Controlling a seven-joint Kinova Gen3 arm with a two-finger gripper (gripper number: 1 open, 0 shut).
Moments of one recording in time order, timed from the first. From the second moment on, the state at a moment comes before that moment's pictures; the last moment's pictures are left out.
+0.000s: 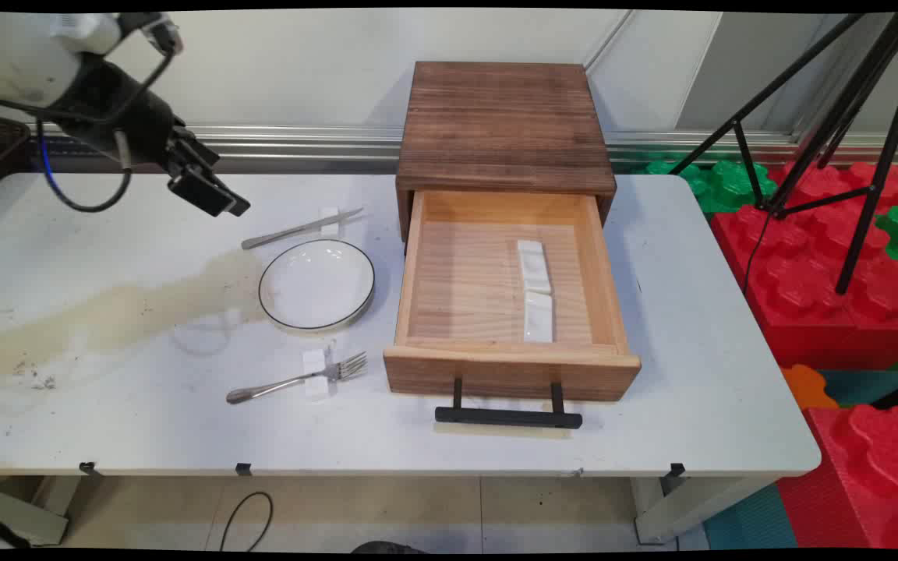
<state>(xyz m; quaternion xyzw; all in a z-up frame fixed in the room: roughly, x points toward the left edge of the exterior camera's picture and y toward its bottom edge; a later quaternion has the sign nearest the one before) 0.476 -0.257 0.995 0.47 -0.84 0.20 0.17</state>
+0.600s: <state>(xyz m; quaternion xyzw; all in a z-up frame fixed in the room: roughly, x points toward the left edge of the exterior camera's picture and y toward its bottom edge) 0.490 -0.322 0.962 0.47 -0.85 0.20 0.12</state>
